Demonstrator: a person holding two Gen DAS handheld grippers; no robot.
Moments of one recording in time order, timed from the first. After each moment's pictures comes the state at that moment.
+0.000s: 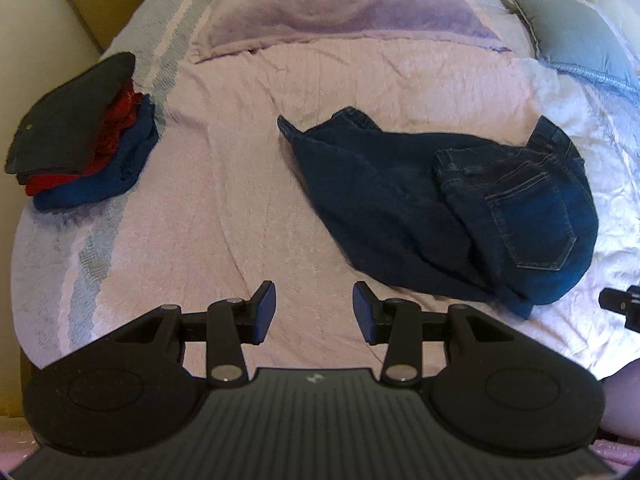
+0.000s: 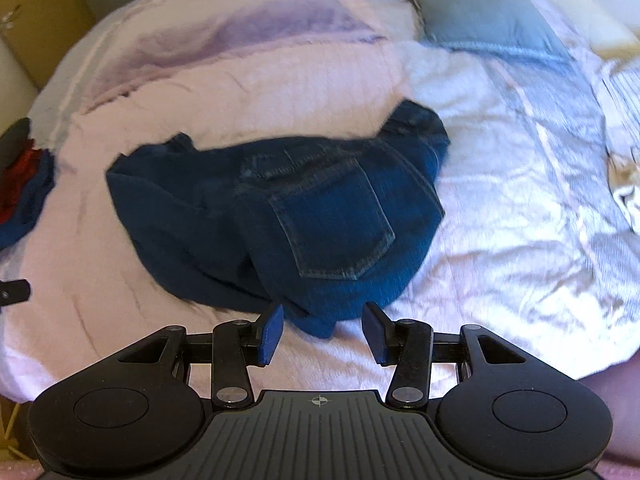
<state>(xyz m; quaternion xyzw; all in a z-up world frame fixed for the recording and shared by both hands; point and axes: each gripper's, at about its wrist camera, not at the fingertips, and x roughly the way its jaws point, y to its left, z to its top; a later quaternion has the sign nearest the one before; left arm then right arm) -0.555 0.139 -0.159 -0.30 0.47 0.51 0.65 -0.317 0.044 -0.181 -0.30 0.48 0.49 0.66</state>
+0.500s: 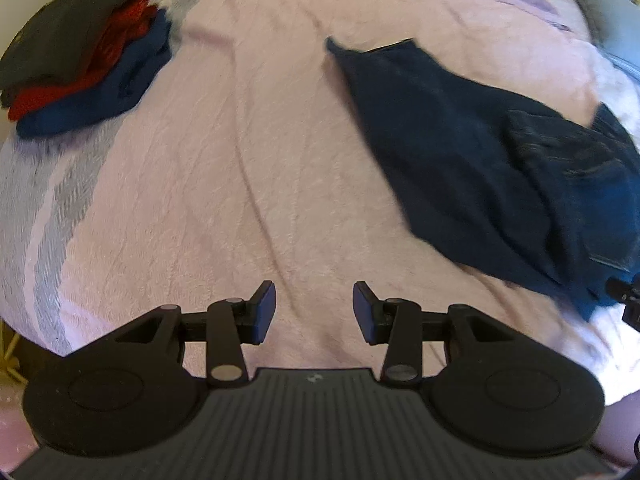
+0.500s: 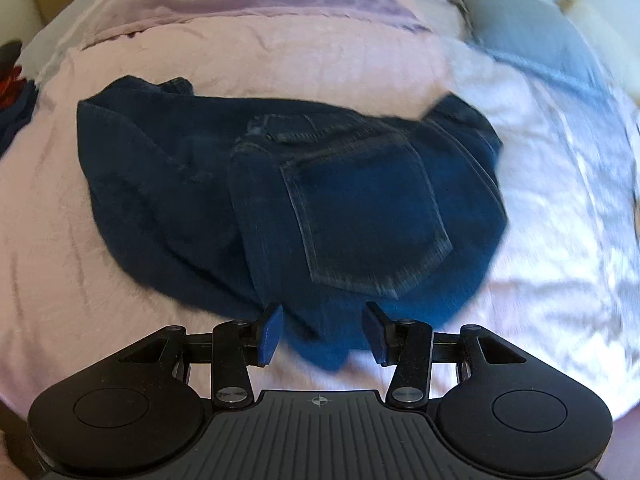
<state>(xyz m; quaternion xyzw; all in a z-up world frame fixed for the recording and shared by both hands) -0.611 0.167 -0.256 -0.37 0.48 0.53 0.59 -0.345 0.086 -0.282 -0.38 0.39 0.52 0.66</state>
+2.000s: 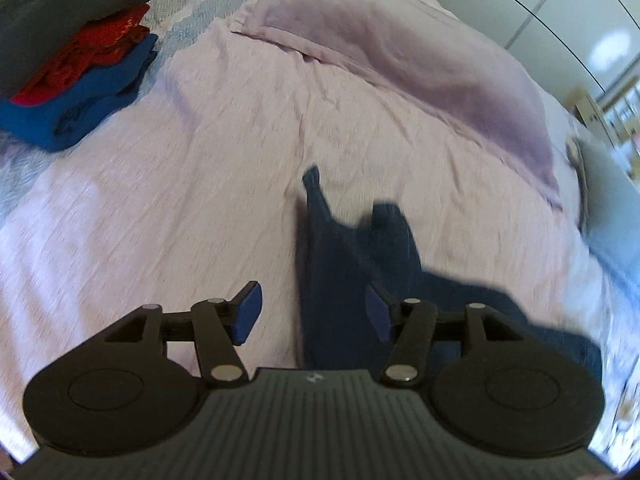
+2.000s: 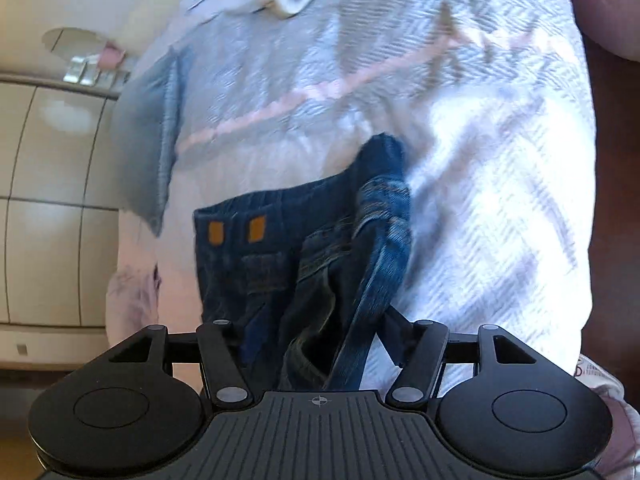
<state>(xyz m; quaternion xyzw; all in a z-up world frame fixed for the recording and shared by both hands) -0.581 0.300 -0.261 -0.47 0.27 0.56 0.62 0.003 -0.120 -0.334 0.30 0.61 0.23 0.69</state>
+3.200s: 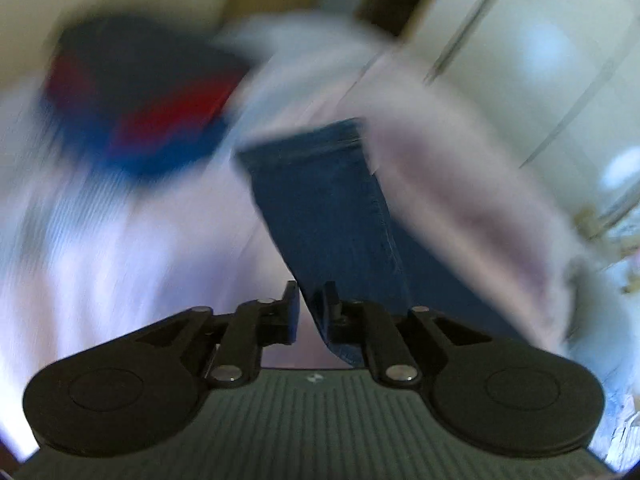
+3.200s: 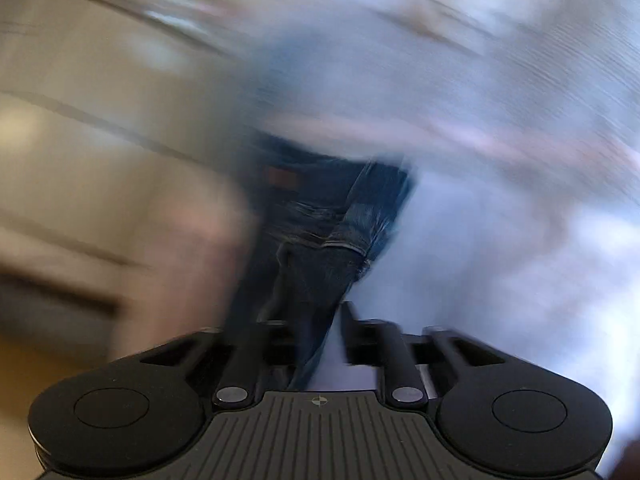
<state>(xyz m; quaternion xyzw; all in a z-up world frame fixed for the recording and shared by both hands) -0.668 0.240 -0.256 -0.50 0.16 0.65 0.55 0.008 -0.084 -0.314 0.21 0.59 0.31 0.72</state>
